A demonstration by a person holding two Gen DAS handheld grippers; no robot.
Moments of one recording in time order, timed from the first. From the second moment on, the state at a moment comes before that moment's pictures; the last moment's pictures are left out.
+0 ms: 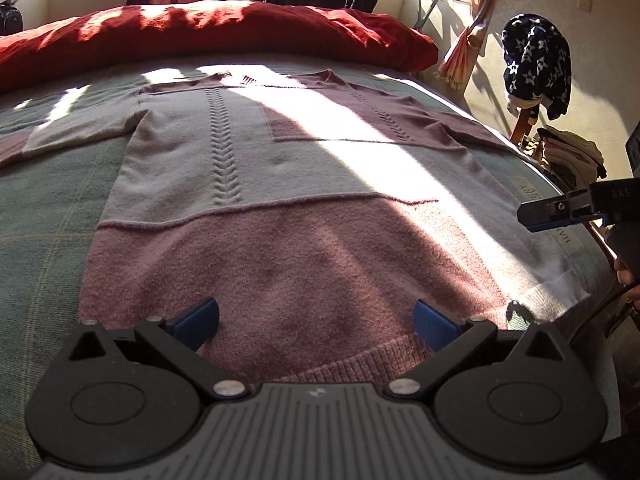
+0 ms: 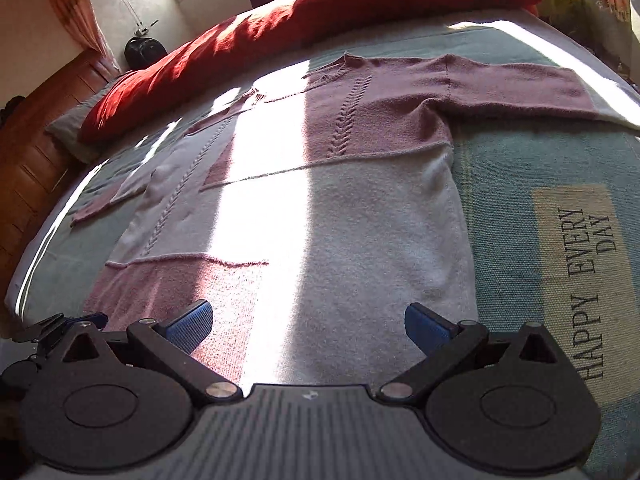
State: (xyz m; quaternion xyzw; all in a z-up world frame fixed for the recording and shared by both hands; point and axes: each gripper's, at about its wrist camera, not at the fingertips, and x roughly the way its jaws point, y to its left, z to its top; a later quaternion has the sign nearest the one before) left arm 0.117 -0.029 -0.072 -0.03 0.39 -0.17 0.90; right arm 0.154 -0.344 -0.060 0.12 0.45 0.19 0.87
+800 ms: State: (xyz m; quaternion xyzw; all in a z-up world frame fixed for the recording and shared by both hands) left arm 0.142 -0.068 -0.068 -0.01 0.42 -0.21 0.88; right arm 0.121 -0.301 -0.093 -0.01 0.40 0.14 0.91
